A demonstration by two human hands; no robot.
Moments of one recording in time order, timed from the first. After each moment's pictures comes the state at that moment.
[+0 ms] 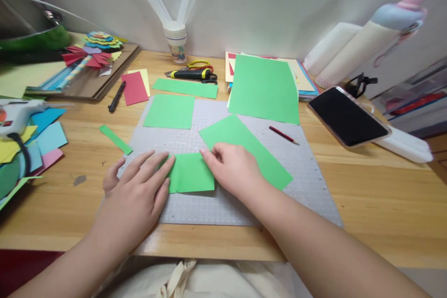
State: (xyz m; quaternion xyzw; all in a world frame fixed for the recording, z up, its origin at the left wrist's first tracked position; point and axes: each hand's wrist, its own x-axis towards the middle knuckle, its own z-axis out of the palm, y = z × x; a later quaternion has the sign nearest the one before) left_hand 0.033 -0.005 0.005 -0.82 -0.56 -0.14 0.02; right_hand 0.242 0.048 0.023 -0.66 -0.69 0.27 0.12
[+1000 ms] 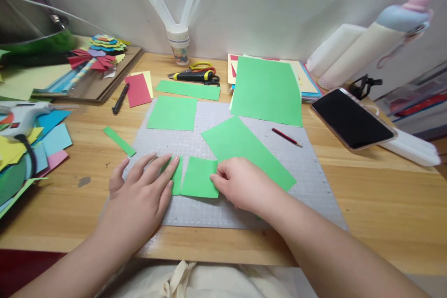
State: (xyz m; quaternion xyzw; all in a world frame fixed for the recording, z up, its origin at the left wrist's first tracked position) left_hand 0.034 -0.002 0.003 -0.82 -0.56 -0.11 0.04; right_hand 0.257 0.035 0.028 -0.62 -0.66 0.42 -0.03
